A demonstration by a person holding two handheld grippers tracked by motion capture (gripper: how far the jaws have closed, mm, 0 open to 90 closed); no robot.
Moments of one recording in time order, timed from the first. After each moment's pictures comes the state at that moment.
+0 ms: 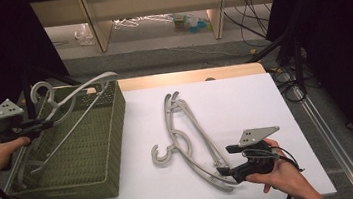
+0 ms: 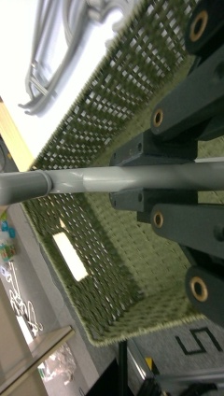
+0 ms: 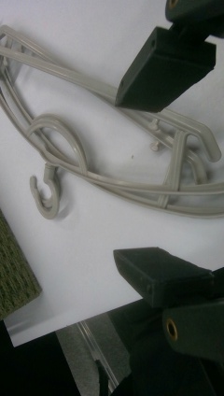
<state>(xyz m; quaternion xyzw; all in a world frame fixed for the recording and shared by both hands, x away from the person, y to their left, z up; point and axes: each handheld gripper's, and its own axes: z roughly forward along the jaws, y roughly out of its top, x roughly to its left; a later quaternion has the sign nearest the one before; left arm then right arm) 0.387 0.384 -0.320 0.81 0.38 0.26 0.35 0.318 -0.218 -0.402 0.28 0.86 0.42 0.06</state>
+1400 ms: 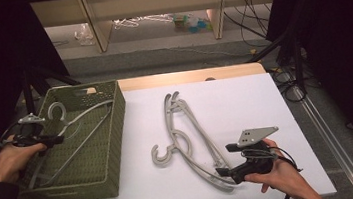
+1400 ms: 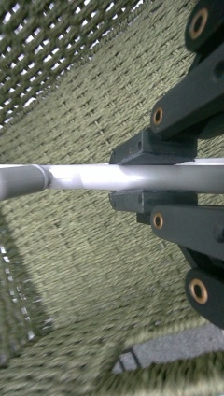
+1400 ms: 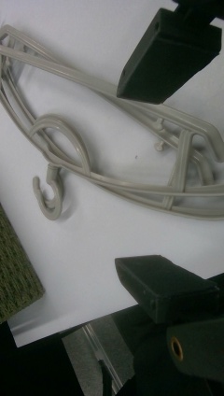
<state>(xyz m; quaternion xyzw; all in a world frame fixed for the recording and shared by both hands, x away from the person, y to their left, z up) 0.418 0.390 -0.402 0.80 0.49 0.17 0.29 0.320 -0.217 -0.406 0.28 0.86 0.42 0.06</state>
